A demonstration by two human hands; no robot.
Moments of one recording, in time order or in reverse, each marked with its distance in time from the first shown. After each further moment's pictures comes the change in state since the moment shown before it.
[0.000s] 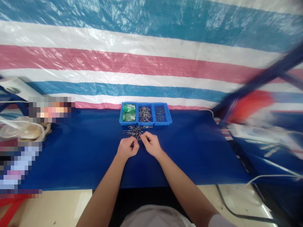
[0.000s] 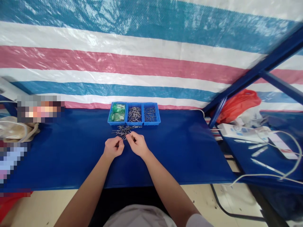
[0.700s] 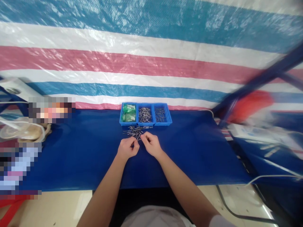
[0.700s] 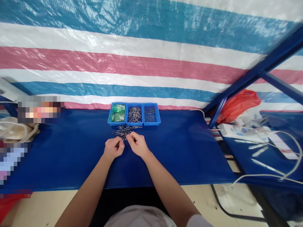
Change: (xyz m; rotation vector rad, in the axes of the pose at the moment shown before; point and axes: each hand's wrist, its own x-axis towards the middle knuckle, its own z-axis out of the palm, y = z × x) left_hand 0.000 0.000 0.000 0.010 0.007 0.000; right_hand 0.000 0.002 0.000 0.017 0.006 -0.006
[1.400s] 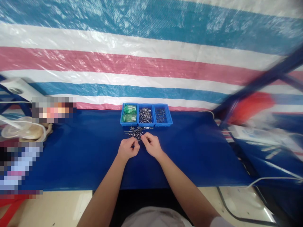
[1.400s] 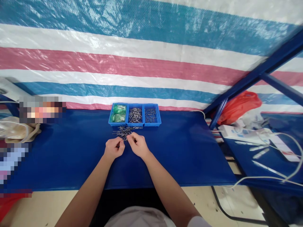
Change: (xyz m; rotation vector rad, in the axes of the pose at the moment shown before) left_hand -0.002 -0.002 0.001 0.000 0.004 -0.013; right_hand 0.001 0.000 0.001 -0.012 -0.005 0.014
